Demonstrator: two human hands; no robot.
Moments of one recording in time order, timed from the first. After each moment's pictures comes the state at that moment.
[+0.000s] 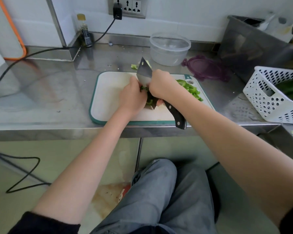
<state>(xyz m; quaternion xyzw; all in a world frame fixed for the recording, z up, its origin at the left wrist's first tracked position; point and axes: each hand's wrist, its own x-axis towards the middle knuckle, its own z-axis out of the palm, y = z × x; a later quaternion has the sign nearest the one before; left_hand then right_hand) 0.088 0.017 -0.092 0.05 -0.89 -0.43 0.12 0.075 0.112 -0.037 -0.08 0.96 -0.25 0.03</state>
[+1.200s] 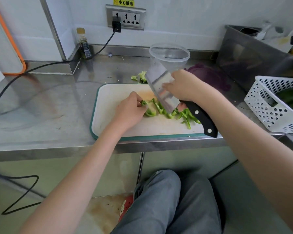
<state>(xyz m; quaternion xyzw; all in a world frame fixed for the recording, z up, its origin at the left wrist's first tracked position) 0.085 -0.001 -0.090 0.02 -0.91 -0.41 0.05 0.061 0.150 0.000 -0.09 0.98 -0.18 0.03</state>
